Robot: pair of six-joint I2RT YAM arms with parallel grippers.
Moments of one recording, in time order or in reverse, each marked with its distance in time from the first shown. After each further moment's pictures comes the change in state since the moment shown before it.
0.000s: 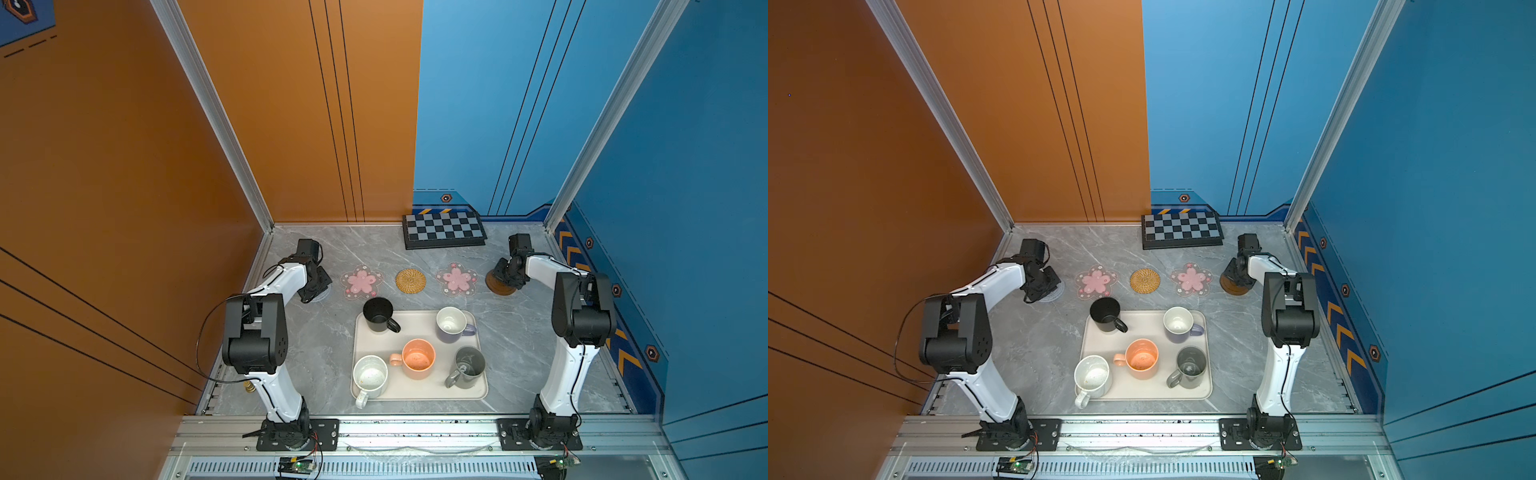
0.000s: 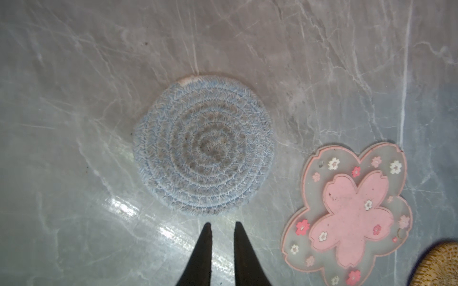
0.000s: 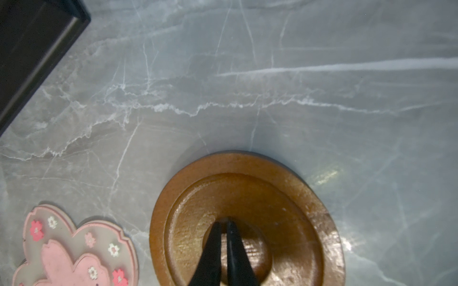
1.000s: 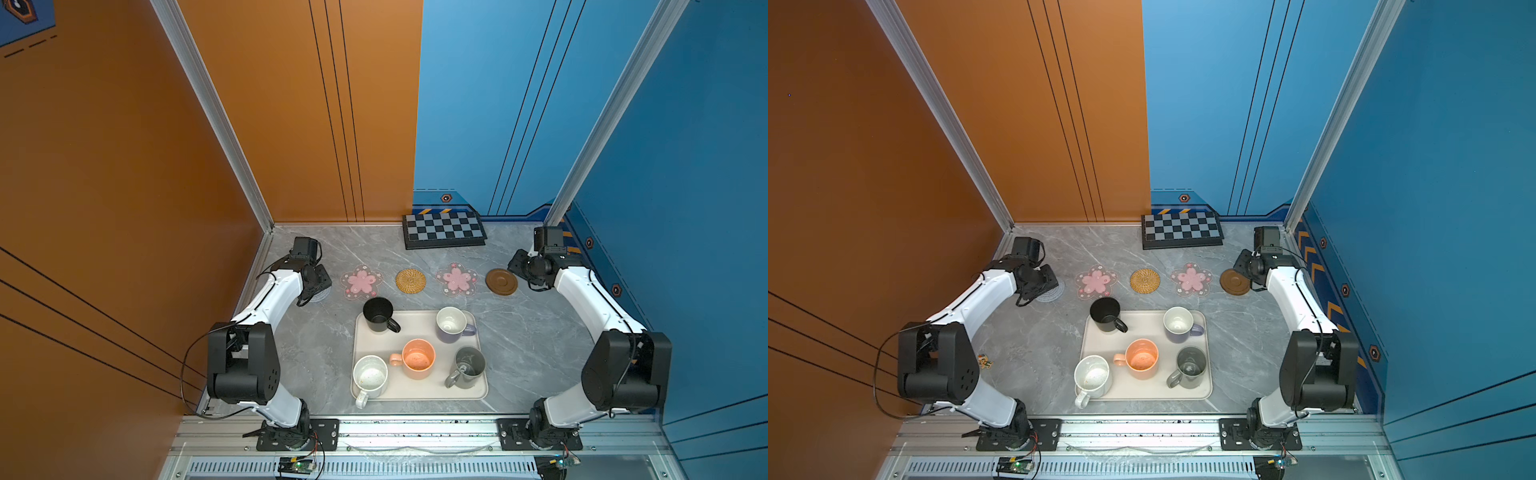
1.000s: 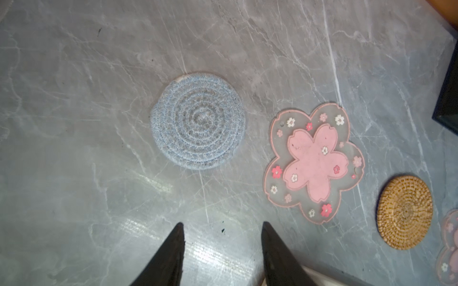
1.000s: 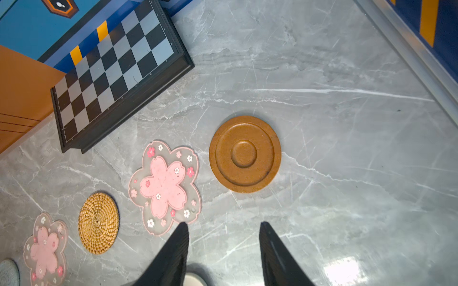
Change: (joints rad) left arm -0.055 -0.258 -0.072 -0.086 -0.029 0.115; right arm 0.004 -0.551 -0.163 -0.178 -0.018 -0.078
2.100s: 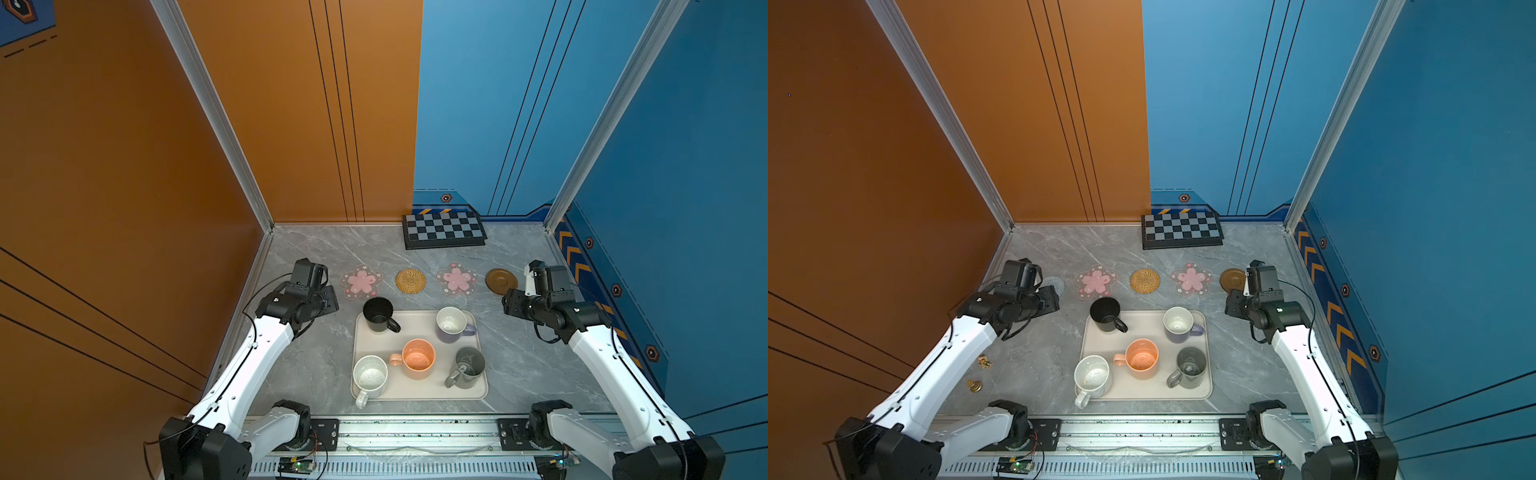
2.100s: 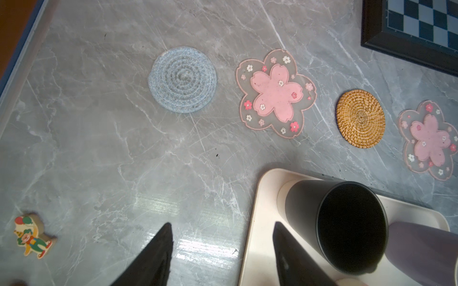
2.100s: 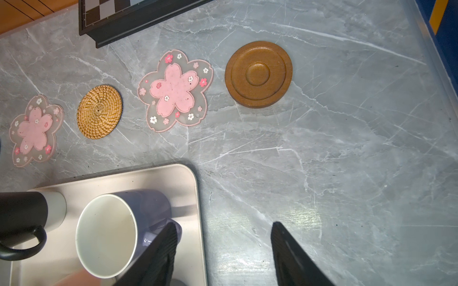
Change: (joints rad) left arm -0.182 -0.436 -0.176 -0.157 -0.065 0.047; right arm 0.155 -0.435 -0.287 -0.159 0.019 -0.155
